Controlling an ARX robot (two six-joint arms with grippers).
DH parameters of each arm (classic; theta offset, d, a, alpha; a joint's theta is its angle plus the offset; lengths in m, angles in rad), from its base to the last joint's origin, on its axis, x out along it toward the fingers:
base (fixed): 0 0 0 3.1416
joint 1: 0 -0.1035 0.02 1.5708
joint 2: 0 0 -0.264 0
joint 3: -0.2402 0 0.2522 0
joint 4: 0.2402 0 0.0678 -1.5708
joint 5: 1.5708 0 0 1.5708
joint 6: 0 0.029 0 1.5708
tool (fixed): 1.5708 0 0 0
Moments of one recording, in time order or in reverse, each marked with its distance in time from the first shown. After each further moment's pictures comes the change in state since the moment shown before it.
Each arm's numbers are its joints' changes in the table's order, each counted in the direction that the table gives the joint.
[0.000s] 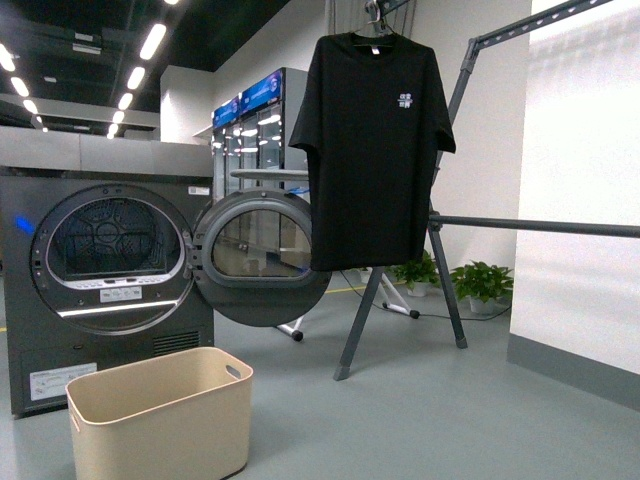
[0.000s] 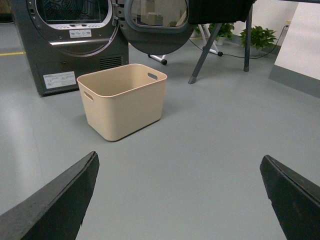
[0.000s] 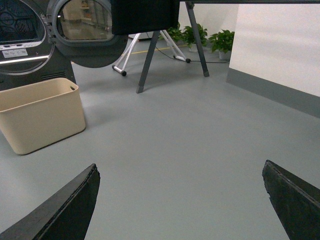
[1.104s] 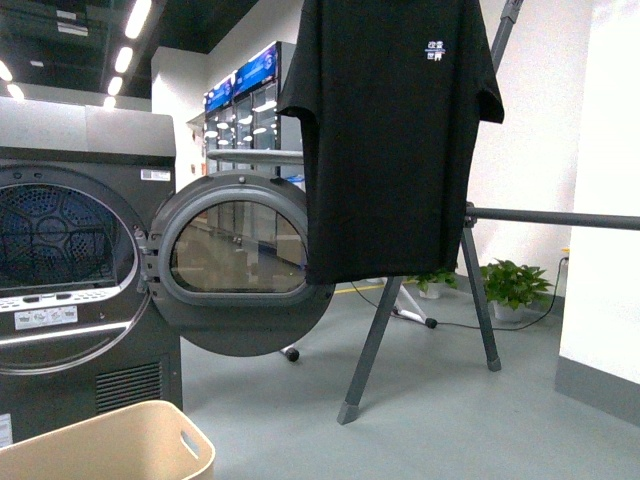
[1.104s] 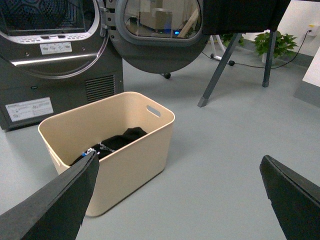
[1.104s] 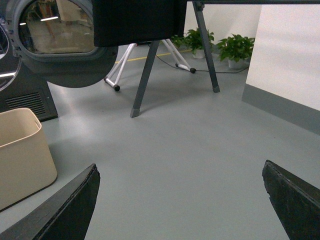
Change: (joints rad) left arm 0.000 0.001 0.000 0.001 0.000 0.000; right arm 0.000 0.000 0.000 0.000 0.000 0.000
